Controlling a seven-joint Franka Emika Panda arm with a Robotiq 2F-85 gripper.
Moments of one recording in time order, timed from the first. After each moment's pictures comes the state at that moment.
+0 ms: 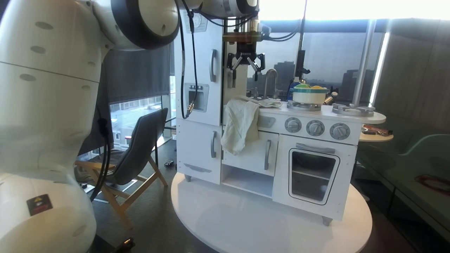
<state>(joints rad) -0.16 0.23 0.09 -1.16 0.00 1.57 -0.19</state>
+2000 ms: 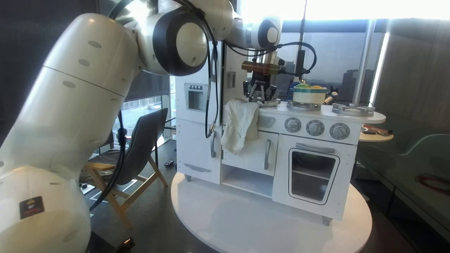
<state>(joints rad) -0.23 0.45 0.08 -1.08 0.06 1.59 -0.25</state>
